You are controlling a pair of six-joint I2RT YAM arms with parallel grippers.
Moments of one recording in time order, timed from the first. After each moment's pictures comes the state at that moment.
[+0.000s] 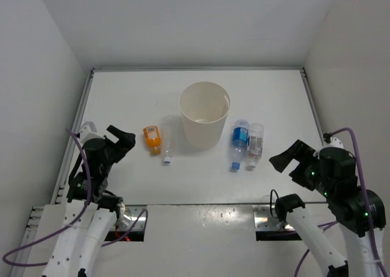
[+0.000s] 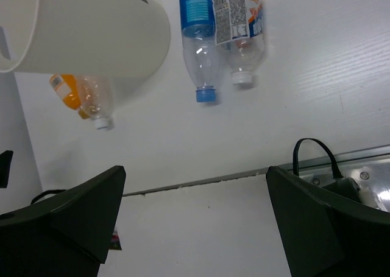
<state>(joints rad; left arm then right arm) -0.11 0.45 0.56 -0.56 -0.16 -0.82 0.25 0.48 1.11 -1.30 0.04 0.75</state>
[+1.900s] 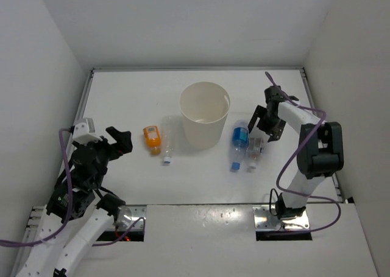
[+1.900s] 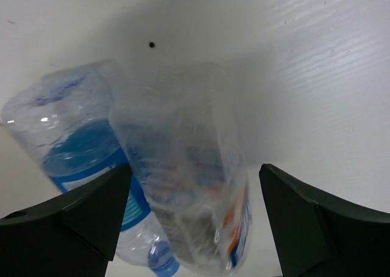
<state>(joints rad) -0.43 0.36 0.76 -0.64 -0.44 -0.51 0.06 1.74 1.16 -0.73 0.04 0.54</state>
